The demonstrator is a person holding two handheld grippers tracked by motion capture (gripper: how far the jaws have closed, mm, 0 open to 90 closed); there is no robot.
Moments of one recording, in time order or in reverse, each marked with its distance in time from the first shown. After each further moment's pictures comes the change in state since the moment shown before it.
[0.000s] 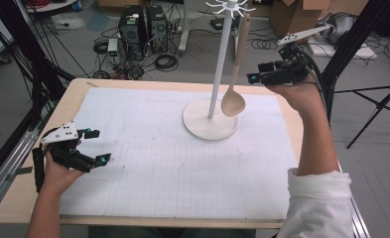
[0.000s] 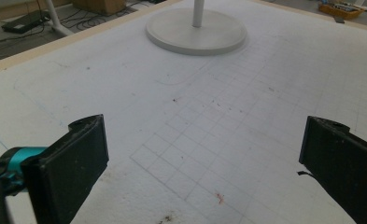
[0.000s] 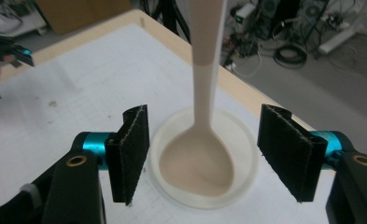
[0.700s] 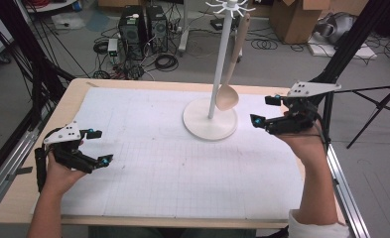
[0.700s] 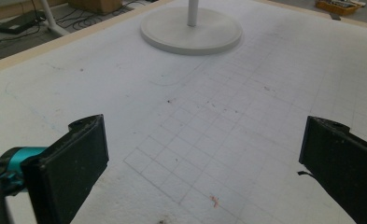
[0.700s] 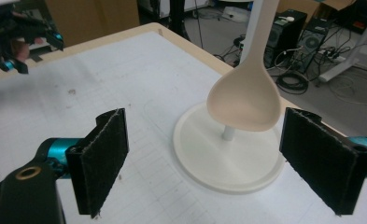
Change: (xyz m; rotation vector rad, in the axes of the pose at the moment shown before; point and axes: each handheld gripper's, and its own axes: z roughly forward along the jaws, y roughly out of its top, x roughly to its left) left arm -0.004 0.003 0.004 0.007 -0.010 0.010; right arm 0.051 -0.096 -0.012 -0.145 -0.006 -0.048
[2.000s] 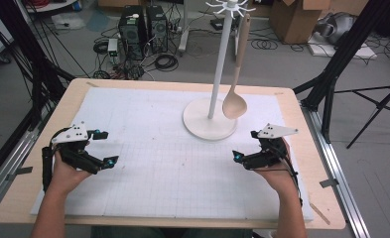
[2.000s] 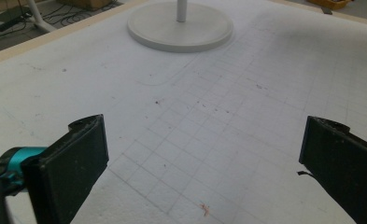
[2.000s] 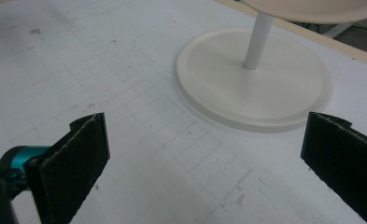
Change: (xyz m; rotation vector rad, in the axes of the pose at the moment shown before) left arm -0.005 0.003 0.014 0.018 -0.038 0.011; right arm 0.026 -0.104 0.063 0.087 -0.053 0.043
